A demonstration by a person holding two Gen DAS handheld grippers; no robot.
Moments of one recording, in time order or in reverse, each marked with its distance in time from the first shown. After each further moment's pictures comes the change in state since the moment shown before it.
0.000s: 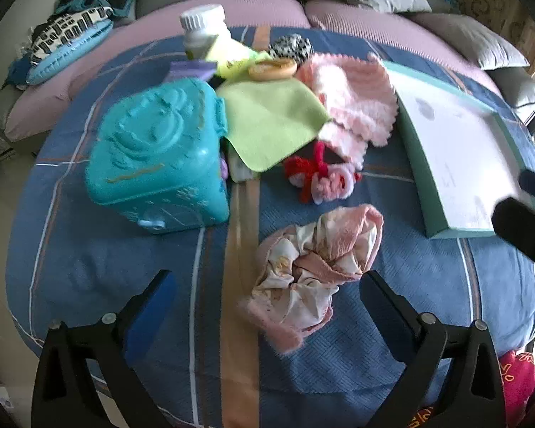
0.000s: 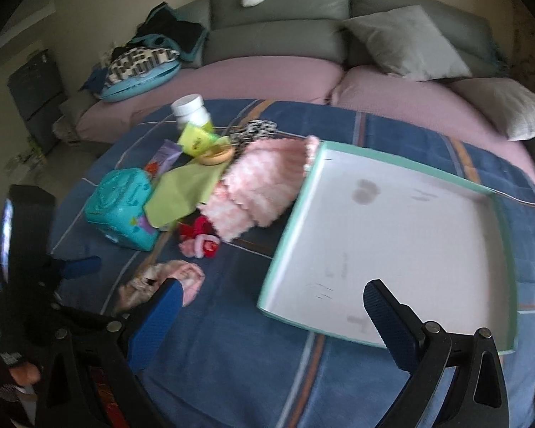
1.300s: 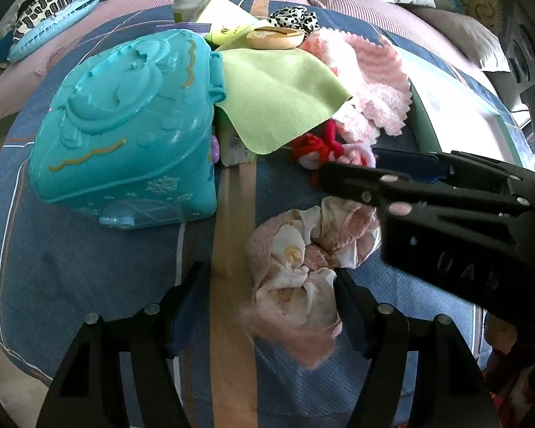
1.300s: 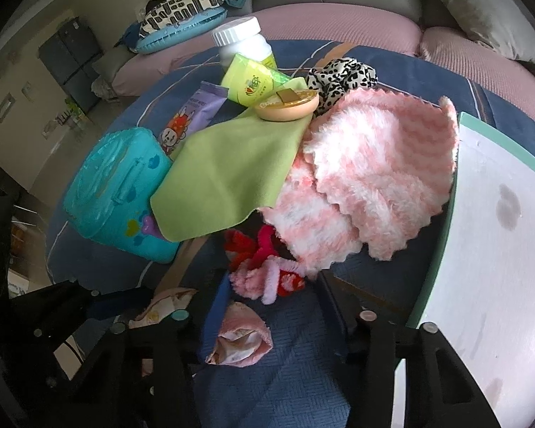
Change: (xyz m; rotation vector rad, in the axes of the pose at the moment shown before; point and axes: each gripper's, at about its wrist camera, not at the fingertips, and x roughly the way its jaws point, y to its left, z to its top) left arm 0.059 0.028 0.019 -0.033 0.074 -0.096; right arm 0.119 0.041 0.028 -0.062 0.193 0.191
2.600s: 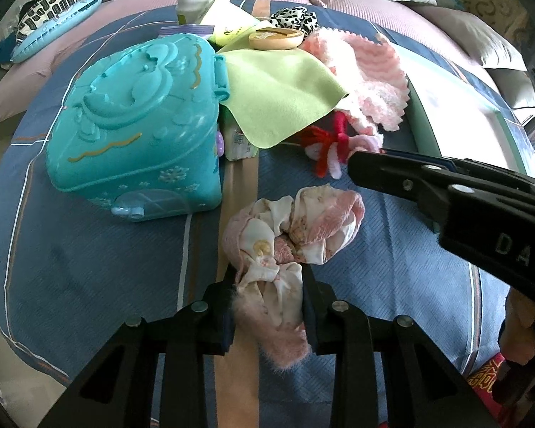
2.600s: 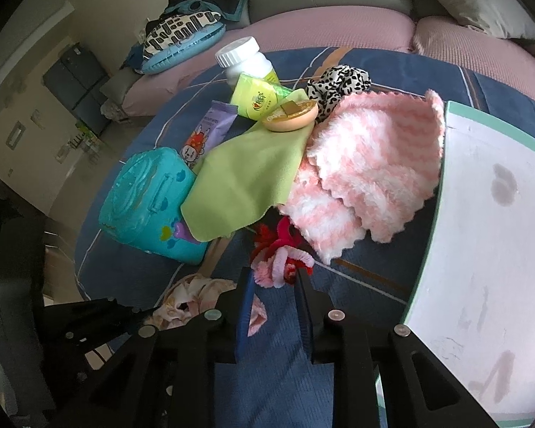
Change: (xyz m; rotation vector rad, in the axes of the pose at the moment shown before) left arm -0.020 -0.016 -0.008 0.000 0.012 0.025; right arm -0.031 -0.004 -0.014 0.083 -0.025 0.095
